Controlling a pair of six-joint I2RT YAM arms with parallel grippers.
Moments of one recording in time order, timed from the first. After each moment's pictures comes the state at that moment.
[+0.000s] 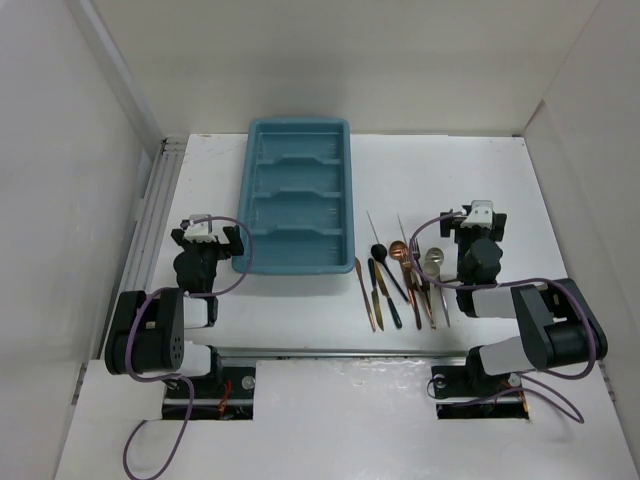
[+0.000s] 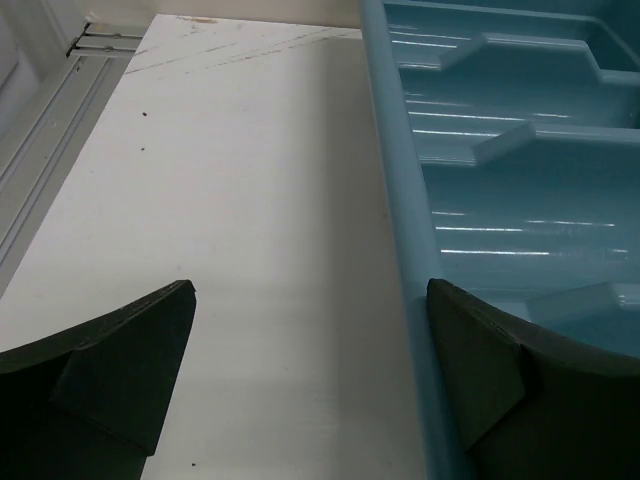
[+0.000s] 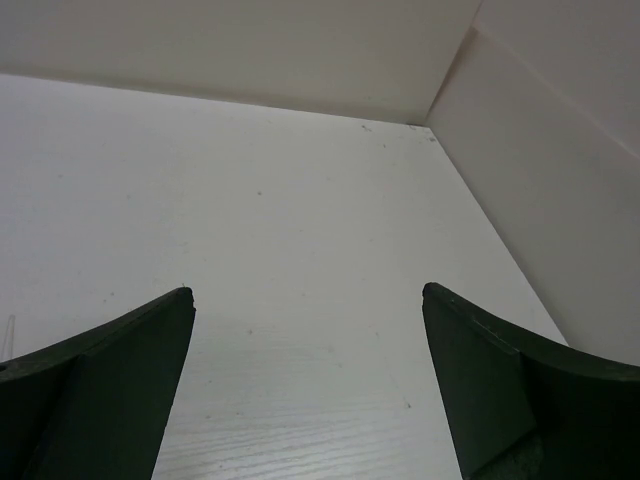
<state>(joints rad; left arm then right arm) 0.05 1.39 0.14 1.22 0.09 -0.08 0.14 1.41 0.26 1.26 0.34 -0.27</state>
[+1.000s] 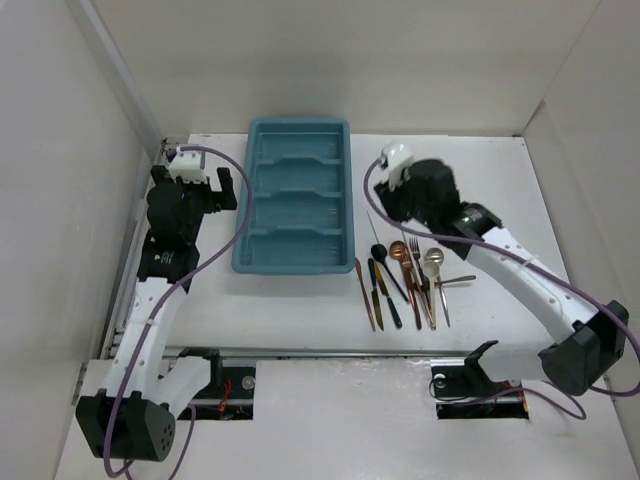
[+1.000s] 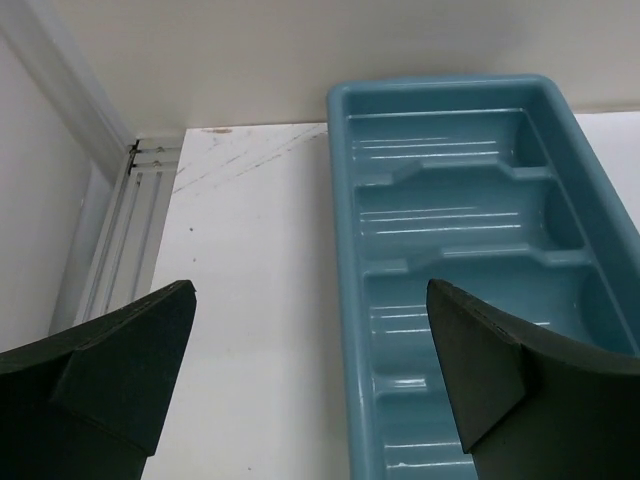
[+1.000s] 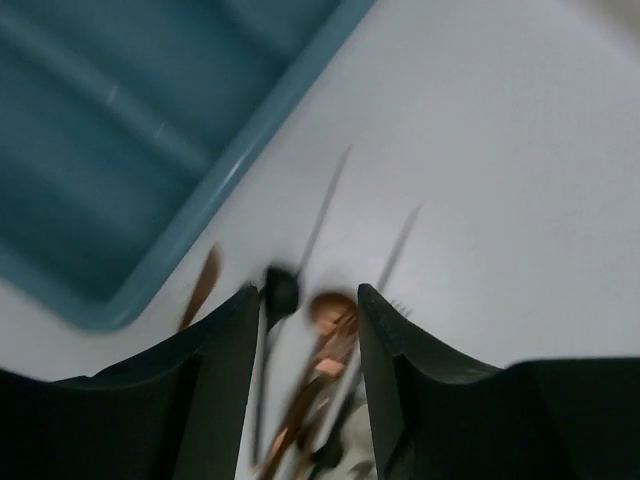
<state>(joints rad) -0.07 0.95 0.88 -0.04 -0.01 0.02 0.59 1.30 1.27 -0.41 0.19 -0.22</state>
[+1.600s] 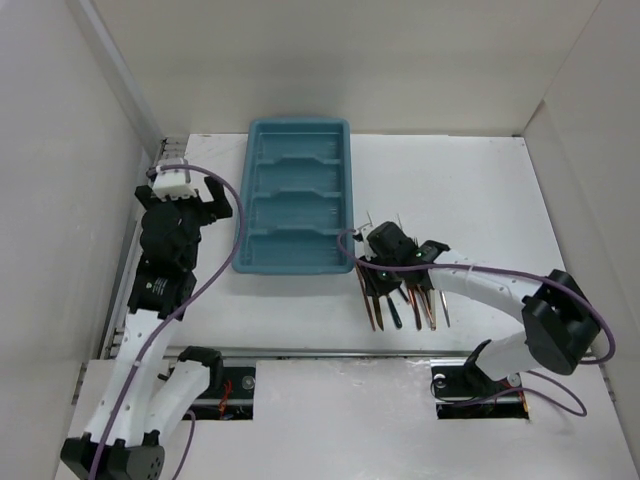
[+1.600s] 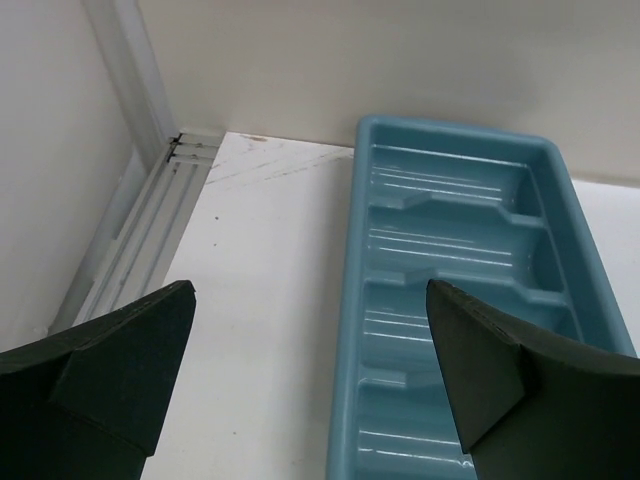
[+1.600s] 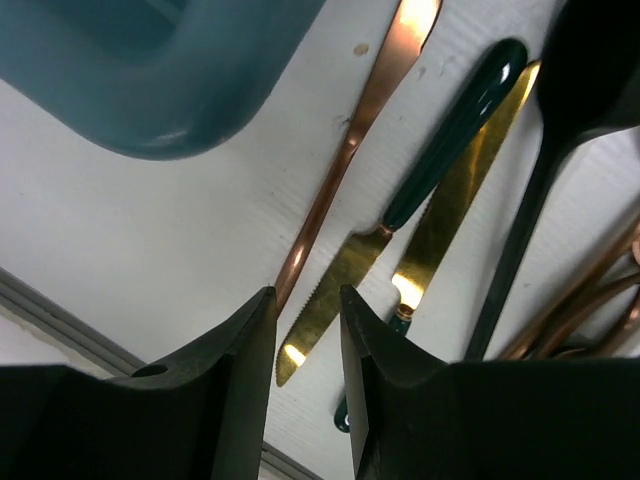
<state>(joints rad) -0.20 0.77 0.86 -0.14 -0.26 -0.09 0.76 1.42 0.88 -0.49 -0.07 0.20</state>
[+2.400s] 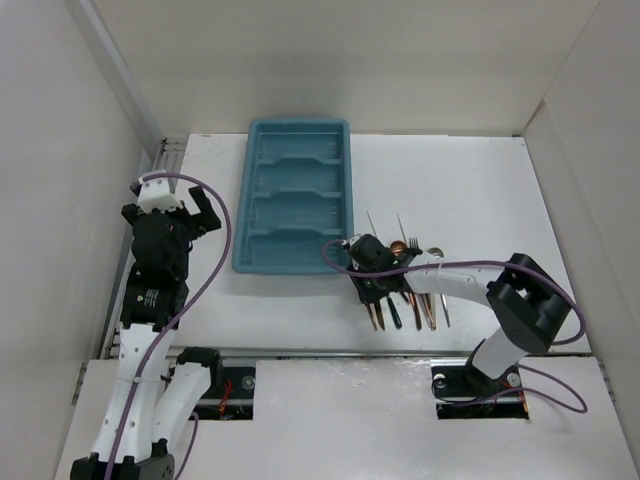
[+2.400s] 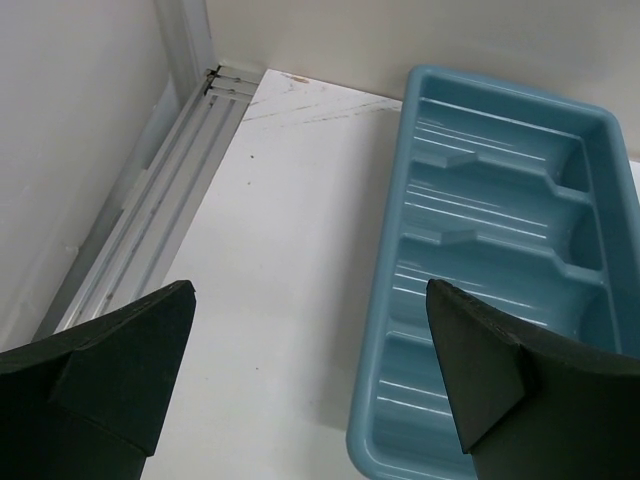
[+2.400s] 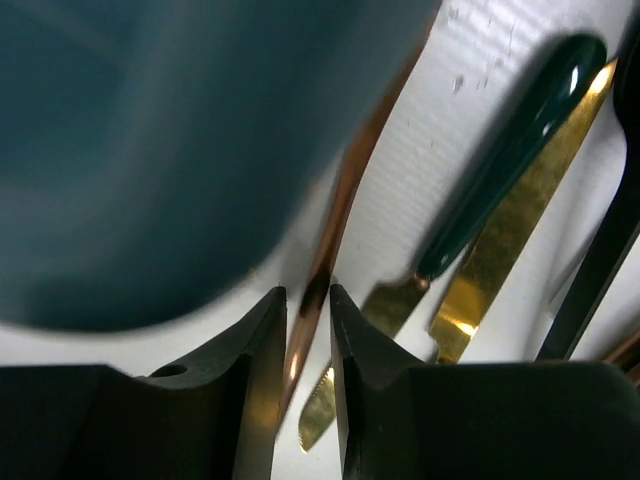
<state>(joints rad) -0.10 0.68 0.87 -0.34 -0.27 -0.18 0.85 1.59 0.87 -0.40 0.05 0.31</state>
